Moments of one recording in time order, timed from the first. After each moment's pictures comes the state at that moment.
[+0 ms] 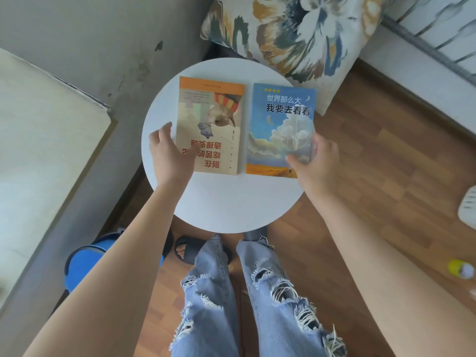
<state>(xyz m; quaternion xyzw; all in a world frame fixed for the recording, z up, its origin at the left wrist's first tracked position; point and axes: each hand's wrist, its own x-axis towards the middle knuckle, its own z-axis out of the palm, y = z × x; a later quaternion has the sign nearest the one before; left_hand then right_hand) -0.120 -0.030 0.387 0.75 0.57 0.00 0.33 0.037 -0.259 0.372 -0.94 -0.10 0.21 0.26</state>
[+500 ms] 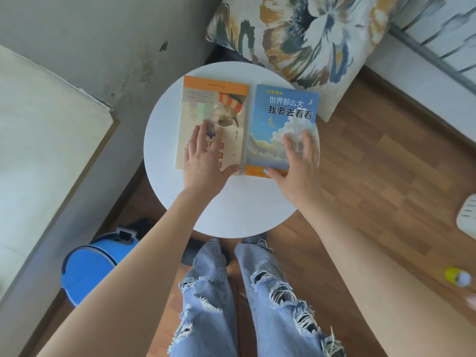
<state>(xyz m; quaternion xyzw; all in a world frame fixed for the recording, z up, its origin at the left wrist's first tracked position) -0.103 -0.064 0.369 0.91 0.35 -0.11 0.20 0.021 -0.236 0.371 -0.92 -0.29 0.22 0.11</state>
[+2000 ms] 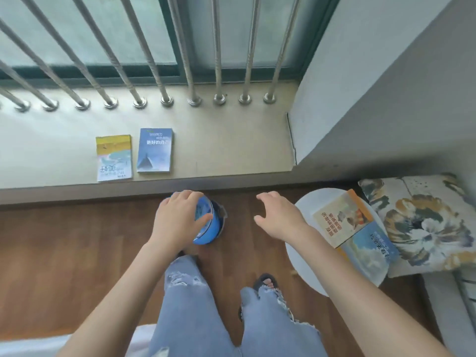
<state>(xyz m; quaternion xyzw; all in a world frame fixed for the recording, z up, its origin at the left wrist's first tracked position) -0.500 -0.090 0.670 0.72 0.67 -0.02 0.18 -0.270 -0.067 0.676 -0.63 -0.69 0.33 -0.11</state>
